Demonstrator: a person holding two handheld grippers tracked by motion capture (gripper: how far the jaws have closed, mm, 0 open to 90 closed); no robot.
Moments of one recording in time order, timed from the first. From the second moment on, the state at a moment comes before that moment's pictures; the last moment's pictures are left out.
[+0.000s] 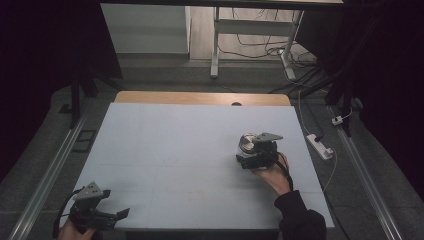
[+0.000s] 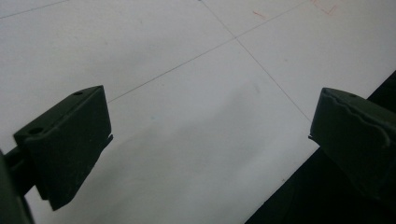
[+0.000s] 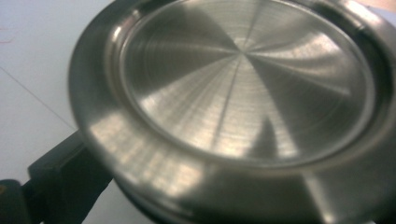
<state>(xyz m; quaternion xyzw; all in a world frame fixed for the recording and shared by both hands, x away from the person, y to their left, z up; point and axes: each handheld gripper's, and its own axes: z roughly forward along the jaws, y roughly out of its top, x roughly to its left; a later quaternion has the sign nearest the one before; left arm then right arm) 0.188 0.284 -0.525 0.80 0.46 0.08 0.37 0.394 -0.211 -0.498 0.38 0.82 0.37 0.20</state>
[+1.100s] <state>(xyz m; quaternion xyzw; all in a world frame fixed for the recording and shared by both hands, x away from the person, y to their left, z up) 0.188 0.283 -0.525 0.80 0.46 0.08 0.38 0.380 -0.201 -0.484 0.35 0.83 0.39 0.20</state>
